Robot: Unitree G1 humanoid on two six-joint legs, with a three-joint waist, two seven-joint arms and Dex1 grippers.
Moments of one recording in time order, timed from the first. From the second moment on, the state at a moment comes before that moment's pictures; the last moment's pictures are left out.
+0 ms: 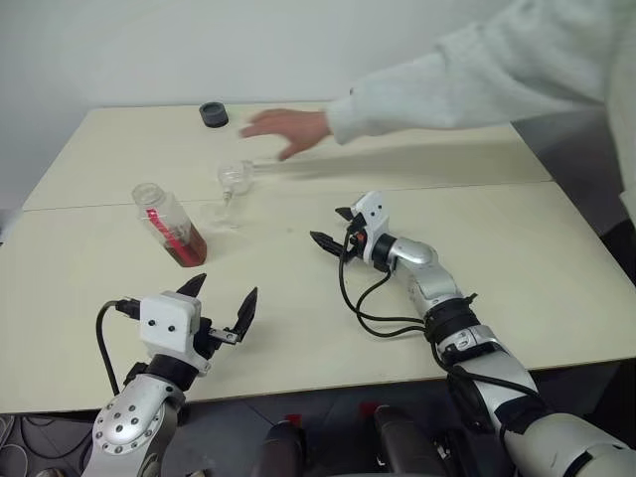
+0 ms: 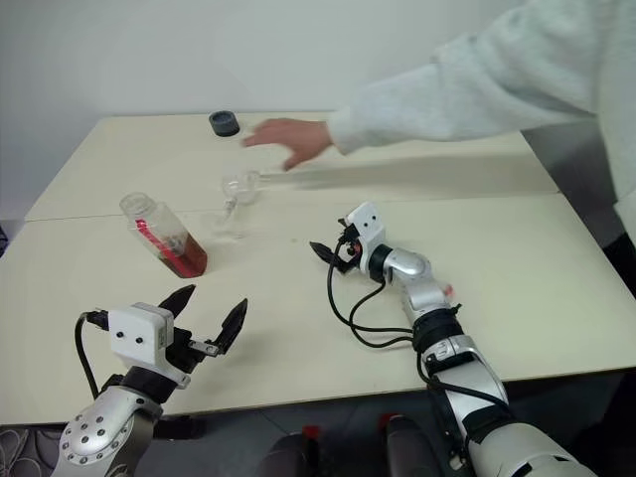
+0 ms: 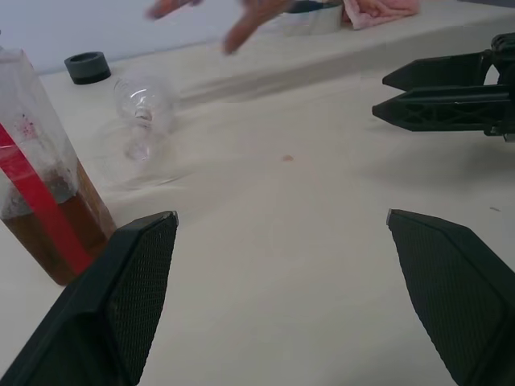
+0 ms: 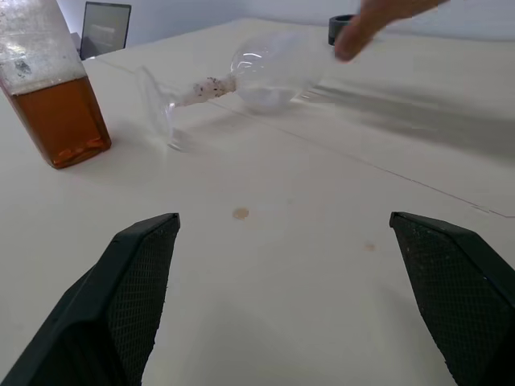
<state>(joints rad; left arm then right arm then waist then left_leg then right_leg) 0.36 0.33 0.20 -0.72 -0.26 0.34 -0.30 -0.81 -0.03 0.08 0.75 0.09 -0.03 0.67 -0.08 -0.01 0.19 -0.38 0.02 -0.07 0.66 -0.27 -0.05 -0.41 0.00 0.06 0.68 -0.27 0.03</state>
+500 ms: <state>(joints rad) 0.35 0.33 0.20 -0.72 -0.26 0.34 -0.32 -0.81 -0.03 0.08 0.75 0.09 -0.02 0.67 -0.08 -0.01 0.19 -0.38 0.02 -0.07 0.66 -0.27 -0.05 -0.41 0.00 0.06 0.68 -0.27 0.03</state>
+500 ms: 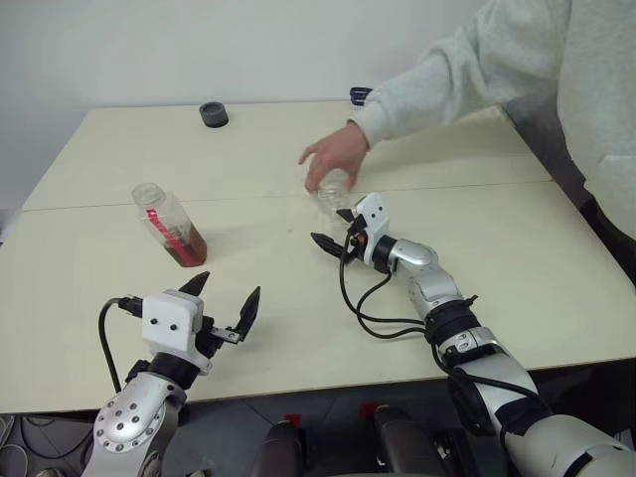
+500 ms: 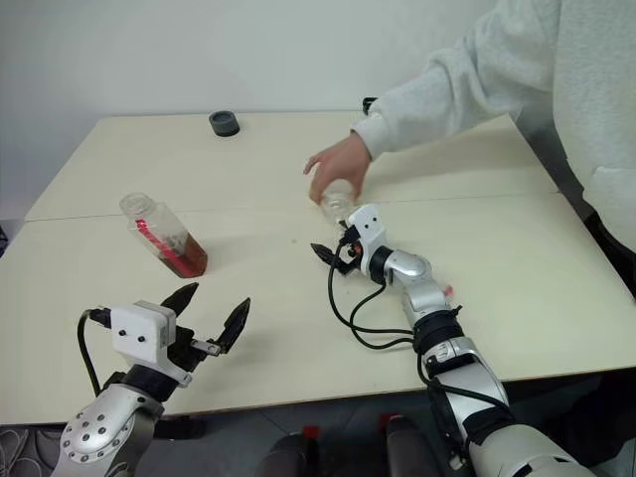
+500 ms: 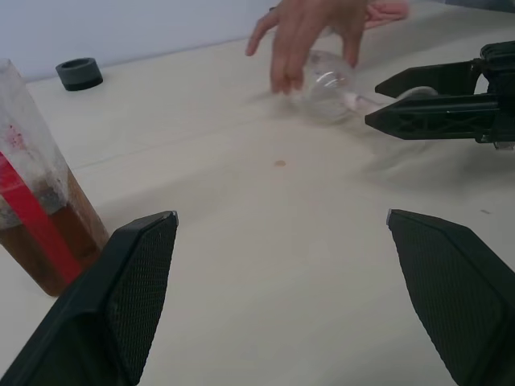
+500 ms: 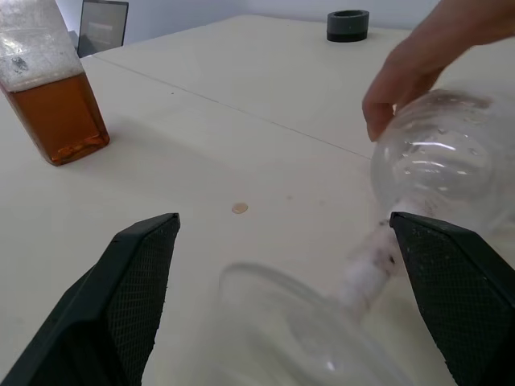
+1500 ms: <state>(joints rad) 0.33 0.27 0.11 -0.65 -0.21 0.29 -0.29 -1.07 -0.30 0.22 0.25 0.26 1.00 0.84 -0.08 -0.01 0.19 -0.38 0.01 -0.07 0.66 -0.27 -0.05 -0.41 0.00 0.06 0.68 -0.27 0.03</state>
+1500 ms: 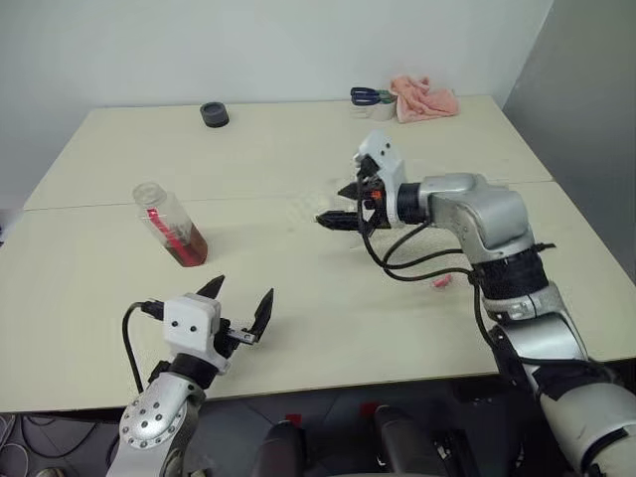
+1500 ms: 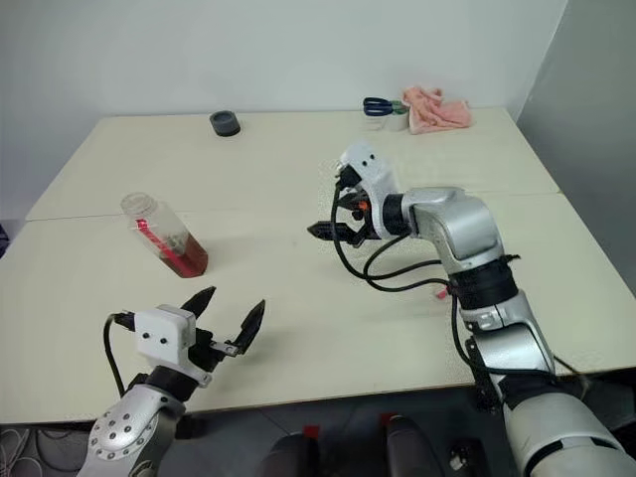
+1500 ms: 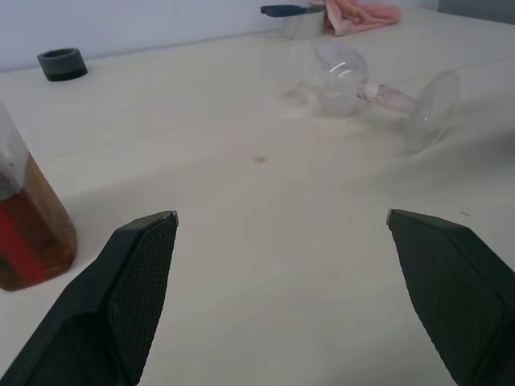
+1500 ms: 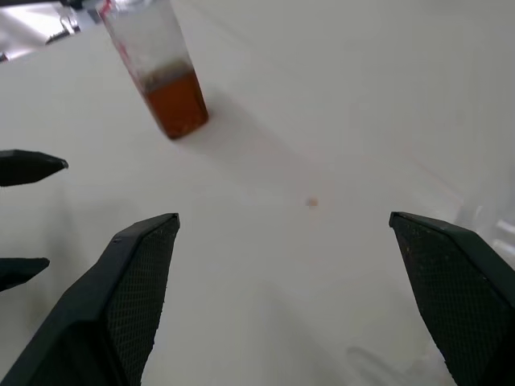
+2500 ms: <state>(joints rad) 0.52 0.15 -0.07 -0.68 -0.10 0.21 -0.17 -1.51 -0.10 0.25 1.28 -0.08 0.74 0.65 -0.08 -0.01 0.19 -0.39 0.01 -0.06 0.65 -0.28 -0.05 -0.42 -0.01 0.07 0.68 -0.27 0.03</state>
